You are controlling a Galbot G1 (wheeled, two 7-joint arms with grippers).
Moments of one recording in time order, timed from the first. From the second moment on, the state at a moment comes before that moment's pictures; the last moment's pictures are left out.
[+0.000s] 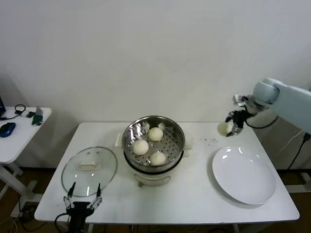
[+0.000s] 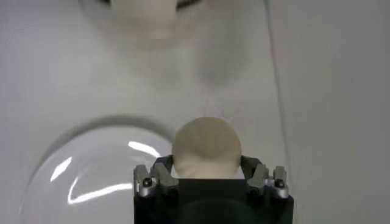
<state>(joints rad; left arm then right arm) 1.80 -1.49 -0.63 -2.03 0.13 -0.12 -0.09 0.68 0.80 -1.47 1.08 0.56 -0.26 -1.05</state>
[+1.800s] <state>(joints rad) 1.79 -1.43 -0.60 -2.05 0.11 -0.11 -0.09 0.69 1.30 -1.72 1.11 0.85 -0.41 -0.90</state>
